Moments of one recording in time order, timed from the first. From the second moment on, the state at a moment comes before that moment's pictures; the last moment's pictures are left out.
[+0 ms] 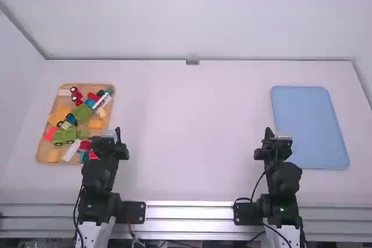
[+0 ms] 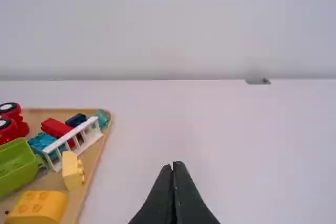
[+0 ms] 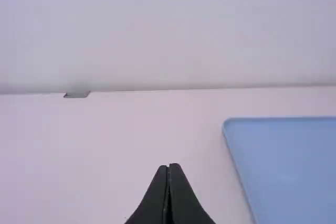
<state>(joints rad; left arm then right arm) 0.00 0.01 0.01 -0.10 -0.01 0.00 0.00 0.01 0.01 -0.10 -0.02 0.00</state>
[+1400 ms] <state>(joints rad) -0.01 0.53 0.44 -0.16 -0.26 0.03 0.01 0.60 0.44 -0.09 -0.04 -0.08</state>
